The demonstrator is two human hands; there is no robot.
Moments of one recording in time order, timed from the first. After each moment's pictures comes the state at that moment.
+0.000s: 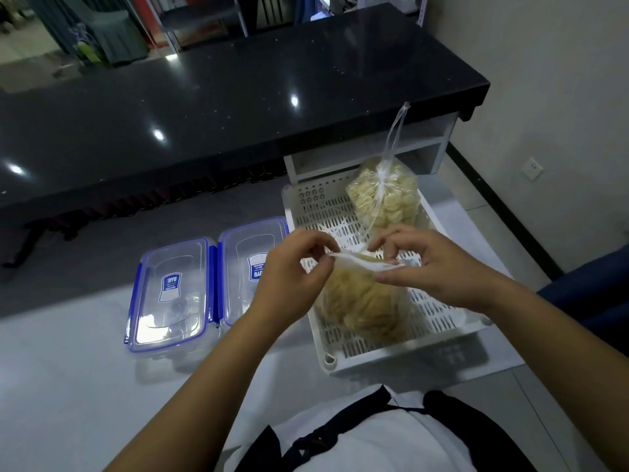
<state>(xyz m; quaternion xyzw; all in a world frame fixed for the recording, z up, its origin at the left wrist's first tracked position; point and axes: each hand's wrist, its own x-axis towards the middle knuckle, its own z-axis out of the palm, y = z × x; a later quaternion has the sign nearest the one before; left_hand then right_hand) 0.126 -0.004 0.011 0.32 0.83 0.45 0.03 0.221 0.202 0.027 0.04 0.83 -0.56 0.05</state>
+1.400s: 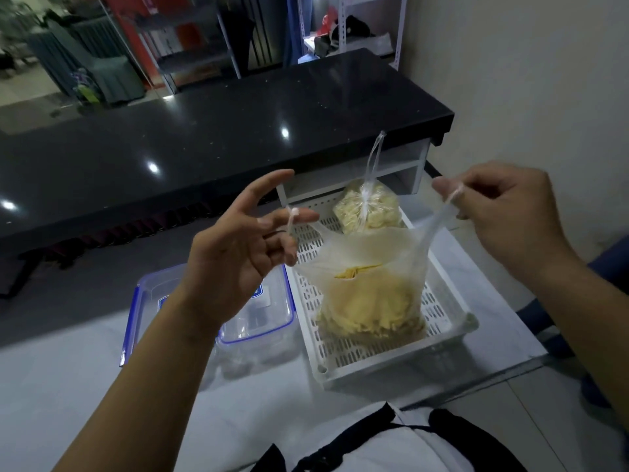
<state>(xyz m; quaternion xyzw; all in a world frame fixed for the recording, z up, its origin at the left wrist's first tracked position) 0.116 -0.033 0.106 0.25 0.52 0.73 0.35 0.245 0.243 0.087 0.15 0.83 -0.43 -0.33</state>
